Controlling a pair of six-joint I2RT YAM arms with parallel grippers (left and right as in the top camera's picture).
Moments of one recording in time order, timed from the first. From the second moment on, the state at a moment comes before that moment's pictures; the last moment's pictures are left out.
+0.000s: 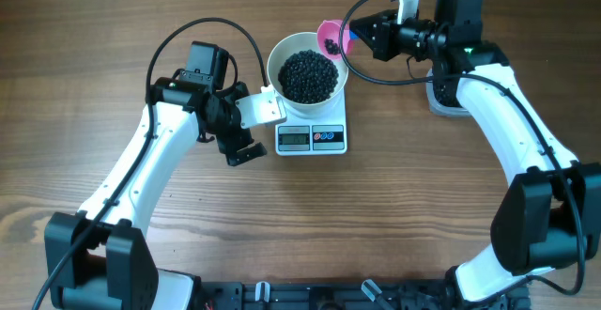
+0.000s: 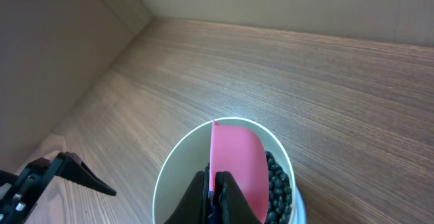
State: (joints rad) left arm -0.22 1.59 1.18 -0.90 0.36 1.06; right arm 0.14 1.77 1.36 -0.18 -0.77 0.10
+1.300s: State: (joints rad) left arm -0.22 1.59 1.18 -0.90 0.36 1.06; right arm -0.02 1.77 1.36 -0.13 -0.91 0.32
